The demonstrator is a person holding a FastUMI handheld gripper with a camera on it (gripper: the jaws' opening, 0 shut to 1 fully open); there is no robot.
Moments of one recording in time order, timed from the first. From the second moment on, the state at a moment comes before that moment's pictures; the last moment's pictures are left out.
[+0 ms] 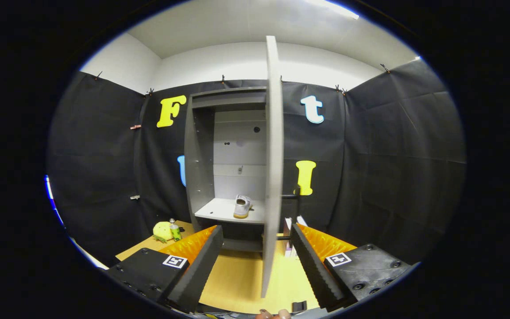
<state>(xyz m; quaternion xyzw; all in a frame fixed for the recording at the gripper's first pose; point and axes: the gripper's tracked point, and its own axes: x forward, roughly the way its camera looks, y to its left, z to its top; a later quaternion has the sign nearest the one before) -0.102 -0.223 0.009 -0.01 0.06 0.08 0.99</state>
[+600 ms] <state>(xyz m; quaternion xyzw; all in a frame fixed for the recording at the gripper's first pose) -0.017 -0.304 -0.018 0.01 0.08 0.09 0.99</state>
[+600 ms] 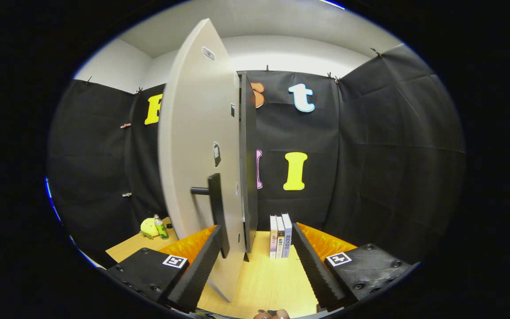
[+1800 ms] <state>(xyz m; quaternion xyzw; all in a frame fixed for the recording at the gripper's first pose) -0.015 -0.159 -0.027 0.00 0.07 0.12 0.99</state>
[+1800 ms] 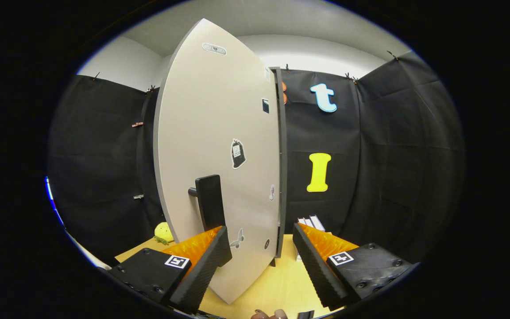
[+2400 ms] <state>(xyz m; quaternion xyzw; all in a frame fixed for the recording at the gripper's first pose) -0.017 -0.035 -0.032 0.00 0.06 0.12 0.99</state>
